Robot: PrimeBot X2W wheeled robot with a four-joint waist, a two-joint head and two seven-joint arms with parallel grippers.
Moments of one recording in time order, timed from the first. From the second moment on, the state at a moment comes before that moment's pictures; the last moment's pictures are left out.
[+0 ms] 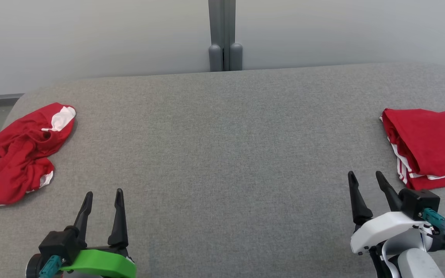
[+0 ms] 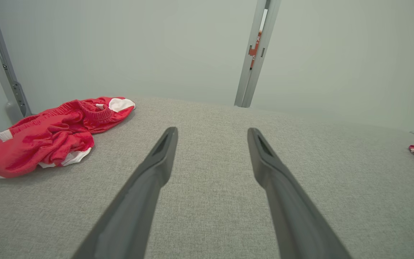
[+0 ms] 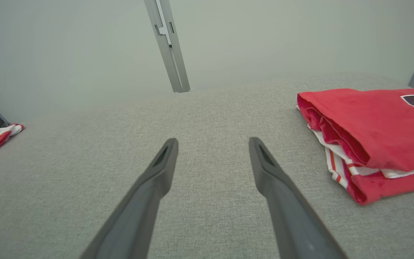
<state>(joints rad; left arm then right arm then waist) -0.01 0.05 -0.02 0.24 -0.26 -0.13 -0.26 -0.09 -0.06 -0.03 0.29 0.21 0.13 -0.14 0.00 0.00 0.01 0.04</state>
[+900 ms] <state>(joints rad) -0.02 0.05 0.01 0.24 -0.21 -0.12 -0.26 -0.08 -0.05 -0.02 0.29 0.22 0.13 -0.15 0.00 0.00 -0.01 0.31</state>
